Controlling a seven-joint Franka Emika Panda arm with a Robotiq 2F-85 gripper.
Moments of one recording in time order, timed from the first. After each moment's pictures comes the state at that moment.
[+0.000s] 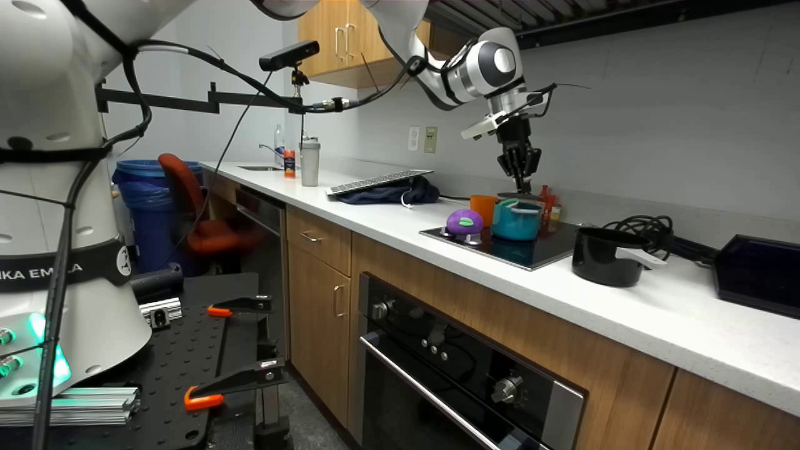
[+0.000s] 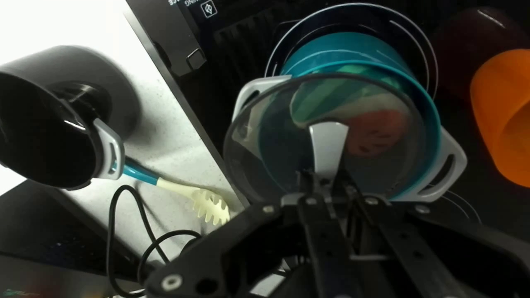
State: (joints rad) arm 0.33 0.79 -0.11 -1.19 -0.23 2.20 0.43
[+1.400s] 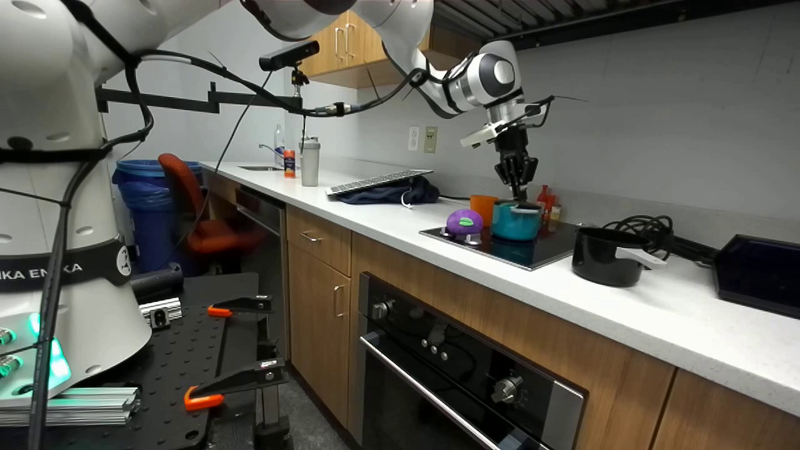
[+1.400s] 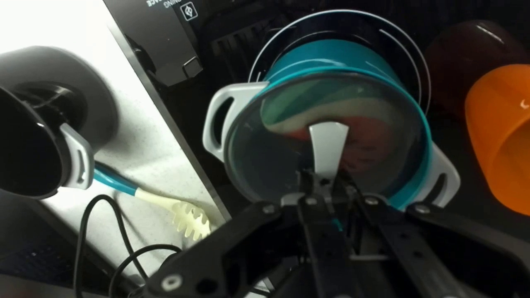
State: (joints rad) arm 0.33 0.88 -0.10 -1.07 -0.23 2.13 0.42
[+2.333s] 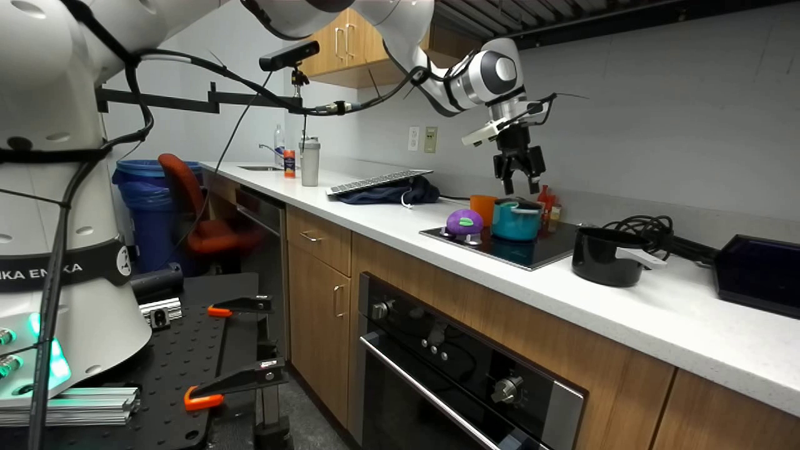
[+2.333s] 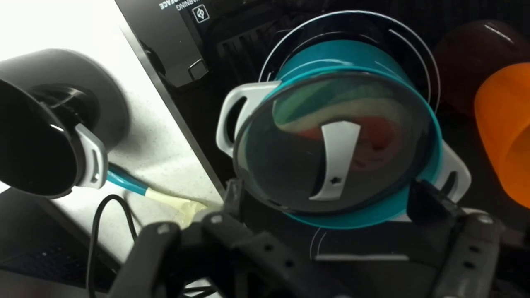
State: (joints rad) arm 0.32 0.88 -0.10 -1.07 -0.23 2.11 0.42
